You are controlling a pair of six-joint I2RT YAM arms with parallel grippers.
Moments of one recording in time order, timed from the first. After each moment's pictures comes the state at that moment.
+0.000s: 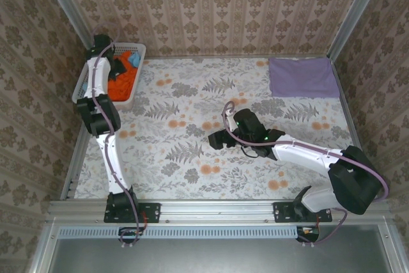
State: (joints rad) left arm 0.14 2.48 2.44 -1.01 -0.08 -0.34; right arm 0.71 1.38 0.75 -0.04 -0.12 0.37
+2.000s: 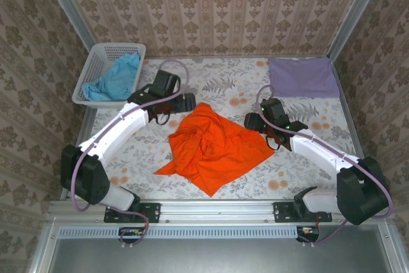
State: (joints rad) left arm -0.59 1.46 1.23 -0.68 0.01 -0.47; right arm 0.39 1.29 0.76 -0.32 0.10 0.57
